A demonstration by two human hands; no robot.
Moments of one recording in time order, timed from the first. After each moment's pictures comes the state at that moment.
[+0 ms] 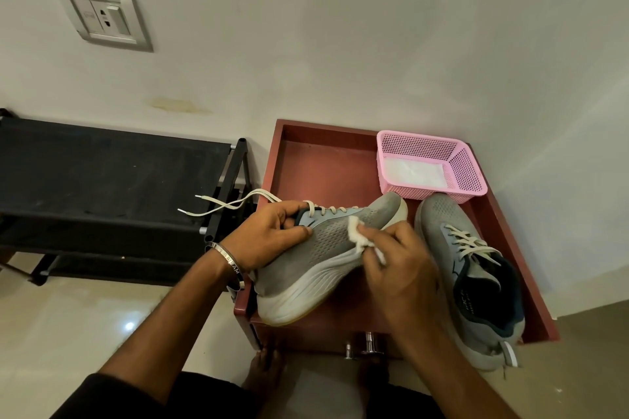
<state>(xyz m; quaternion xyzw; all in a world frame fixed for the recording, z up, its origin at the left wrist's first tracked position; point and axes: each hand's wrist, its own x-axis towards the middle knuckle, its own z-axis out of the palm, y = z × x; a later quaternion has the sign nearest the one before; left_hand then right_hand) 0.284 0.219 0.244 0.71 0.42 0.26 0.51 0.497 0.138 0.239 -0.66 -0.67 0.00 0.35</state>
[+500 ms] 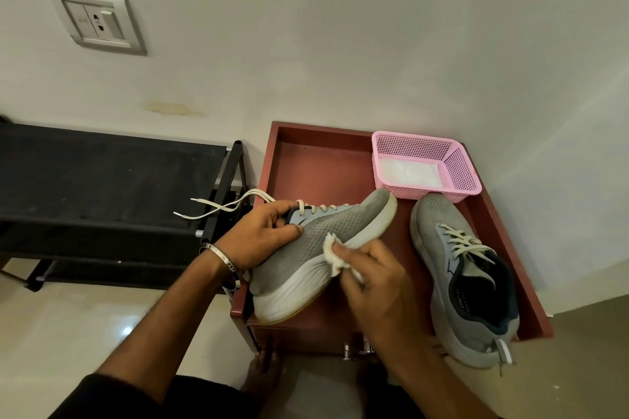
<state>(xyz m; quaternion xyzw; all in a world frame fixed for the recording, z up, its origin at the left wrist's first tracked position) 0.285 0.221 0.244 0.69 0.44 0.27 0.51 0.483 0.124 0.226 -0.61 -0.69 0.09 0.39</state>
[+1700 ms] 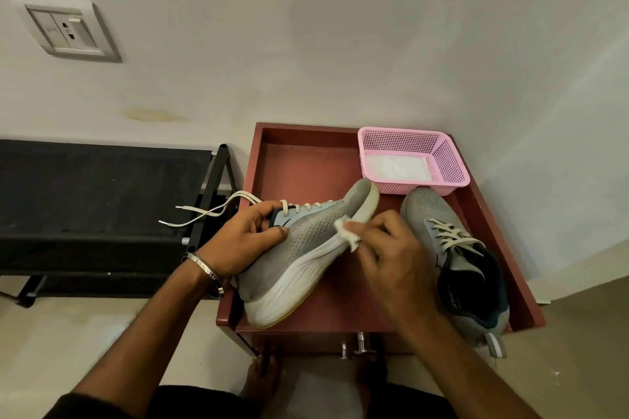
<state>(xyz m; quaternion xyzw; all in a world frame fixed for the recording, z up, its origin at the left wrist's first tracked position) 0.289 0.220 0.243 0.67 0.45 0.28 0.52 0.519 0.150 0.235 -0.60 -0.70 0.03 0.38</state>
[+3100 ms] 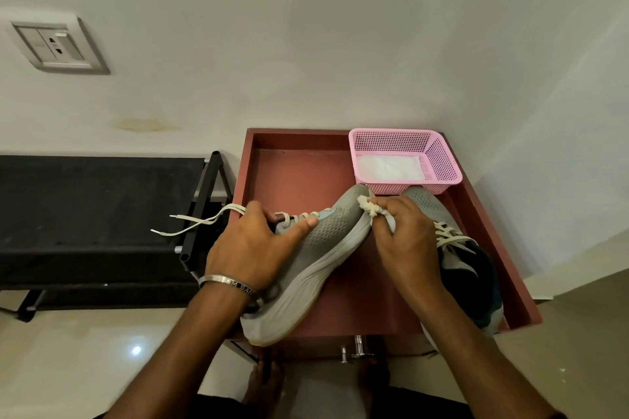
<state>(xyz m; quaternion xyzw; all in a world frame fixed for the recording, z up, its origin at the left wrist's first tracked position) 0.334 0.189 0.286 0.66 0.68 0.18 0.27 0.546 0.176 0.243 -0.67 -0.59 0.05 0.44</state>
